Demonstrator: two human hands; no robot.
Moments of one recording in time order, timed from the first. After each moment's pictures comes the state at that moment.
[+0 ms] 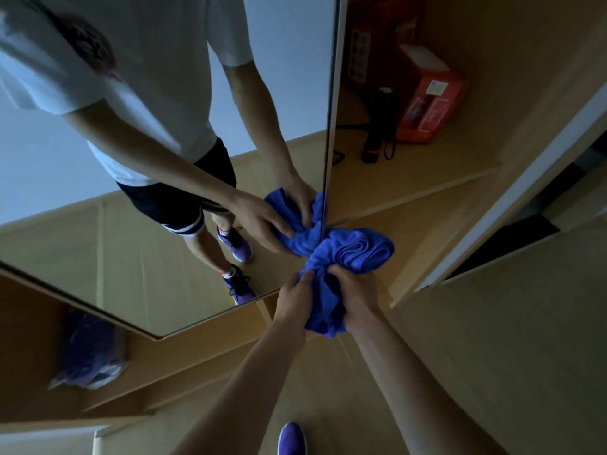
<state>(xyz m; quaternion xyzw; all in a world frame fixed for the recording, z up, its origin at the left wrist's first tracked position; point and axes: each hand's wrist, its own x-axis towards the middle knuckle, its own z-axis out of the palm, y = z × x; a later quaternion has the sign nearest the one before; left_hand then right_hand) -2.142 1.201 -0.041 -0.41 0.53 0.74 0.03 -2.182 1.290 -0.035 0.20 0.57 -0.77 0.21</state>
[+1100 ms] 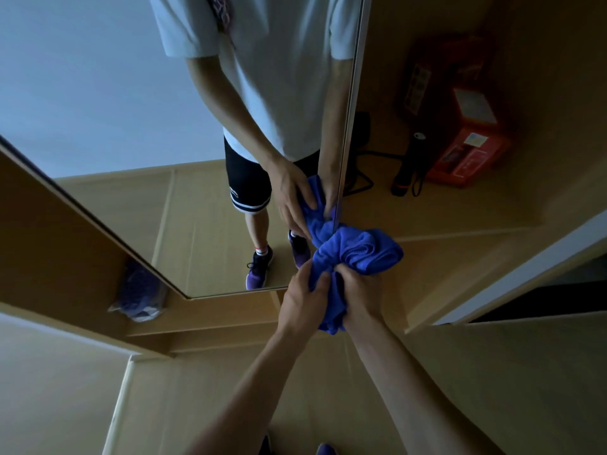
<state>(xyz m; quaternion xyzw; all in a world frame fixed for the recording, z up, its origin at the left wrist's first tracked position) -2.124 1.242 0.040 -0.36 0.71 0.60 -0.10 -2.204 1.300 0.008 0.12 0.60 -0.75 0.23</state>
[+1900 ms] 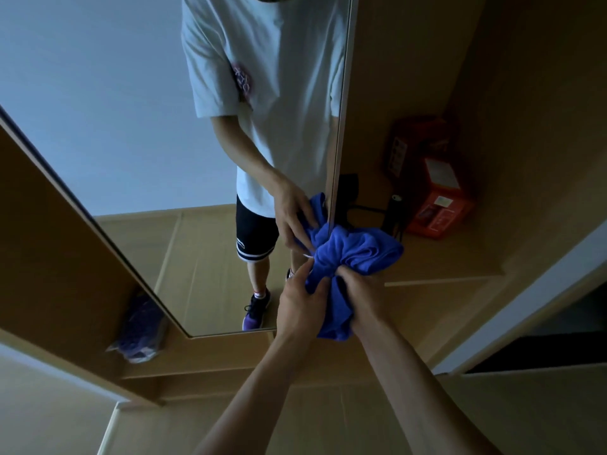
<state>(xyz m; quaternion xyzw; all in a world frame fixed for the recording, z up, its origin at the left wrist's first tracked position) -2.138 1.242 0.131 -0.32 0.74 0.57 -0.16 -2.224 1.306 0.118 0.05 0.61 -0.76 0.23</state>
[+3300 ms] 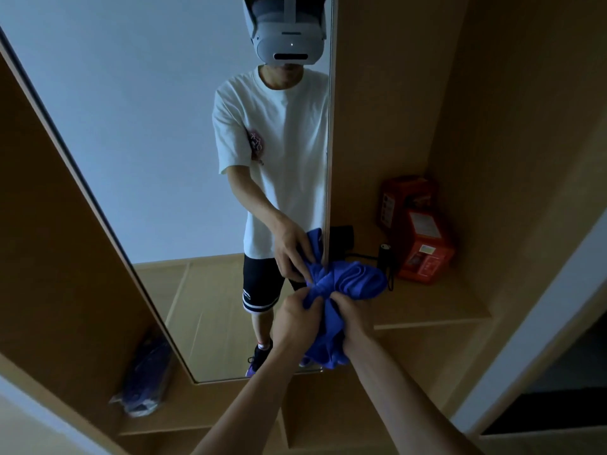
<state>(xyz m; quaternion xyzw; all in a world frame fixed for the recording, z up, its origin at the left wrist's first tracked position) -2.147 1.230 0.165 -0.33 0.79 0.48 -0.18 -2.223 1.306 0.153 0.03 0.59 -0.75 0.28</state>
